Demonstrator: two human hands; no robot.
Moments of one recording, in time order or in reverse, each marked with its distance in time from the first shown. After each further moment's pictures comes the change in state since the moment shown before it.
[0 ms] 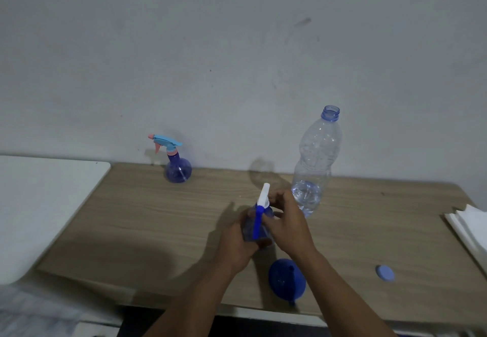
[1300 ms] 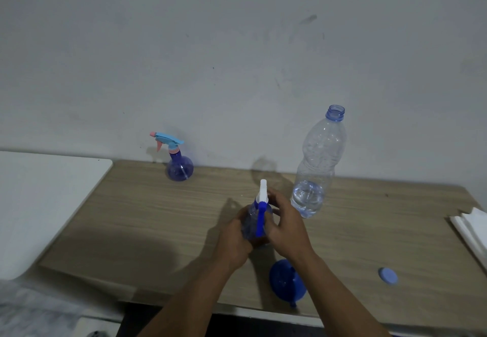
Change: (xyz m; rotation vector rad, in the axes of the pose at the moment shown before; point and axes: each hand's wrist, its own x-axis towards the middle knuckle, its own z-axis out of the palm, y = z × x) left_hand 0.009 0.008 0.005 -0.176 0.012 -0.120; right_hand -0.004 0.002 0.003 -0.104 -0.071 -0.077
